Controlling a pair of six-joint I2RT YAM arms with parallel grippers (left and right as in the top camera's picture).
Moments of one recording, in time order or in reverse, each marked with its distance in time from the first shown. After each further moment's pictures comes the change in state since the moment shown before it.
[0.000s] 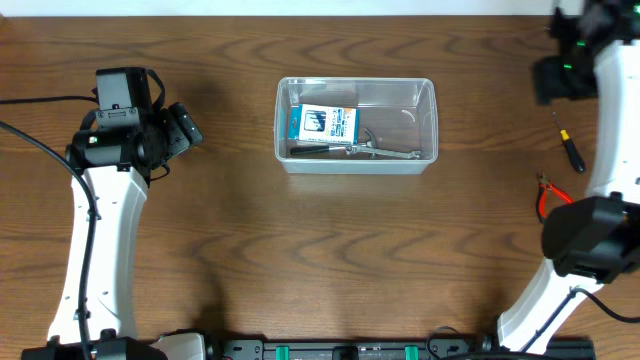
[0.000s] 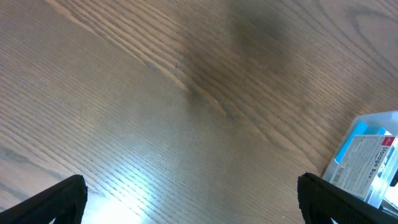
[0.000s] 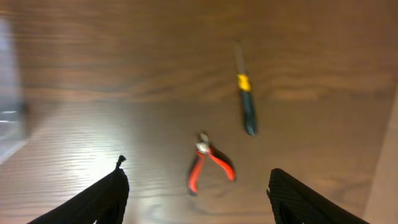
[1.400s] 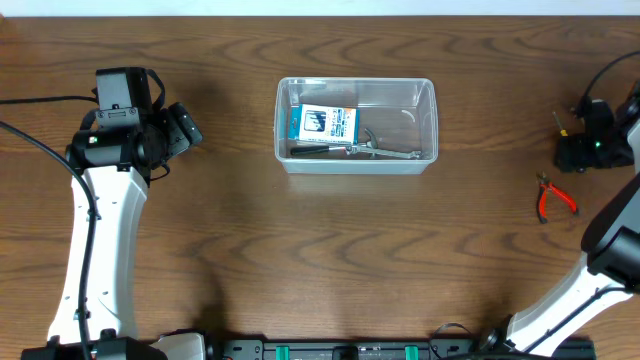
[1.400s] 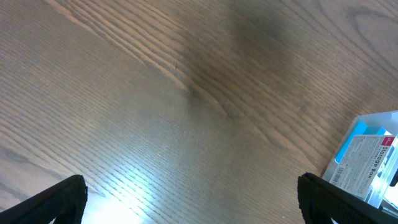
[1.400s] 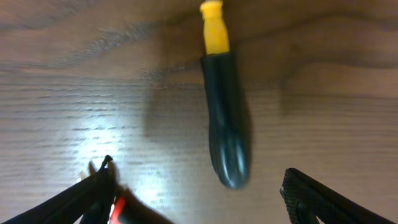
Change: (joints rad) left arm 0.000 0.000 0.000 0.000 0.000 0.000; right arm -0.325 0.069 -0.634 0.615 -0.204 -0.365
